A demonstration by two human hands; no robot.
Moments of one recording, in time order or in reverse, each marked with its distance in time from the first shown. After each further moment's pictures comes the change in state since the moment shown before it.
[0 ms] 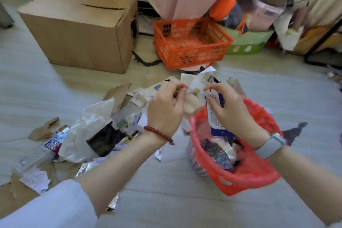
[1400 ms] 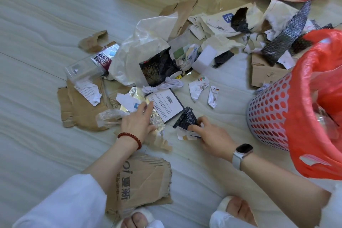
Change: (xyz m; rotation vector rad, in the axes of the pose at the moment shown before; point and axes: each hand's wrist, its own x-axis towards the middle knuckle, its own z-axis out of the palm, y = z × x) left_hand -0.222 -0.216 -0.121 0.984 -0.820 -0.570; right_hand -0.129 0.047 0.244 -0.417 -1.063 -0.114
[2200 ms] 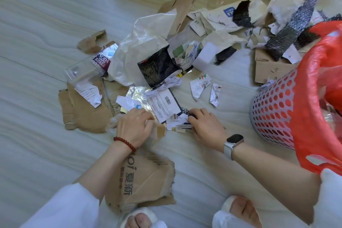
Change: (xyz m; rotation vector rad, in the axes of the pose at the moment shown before) left_hand -0.013 -0.008 -0.011 -0.300 0.299 0.109; right_hand 0.033 0.002 0.015 -0.046 0.289 -0.135
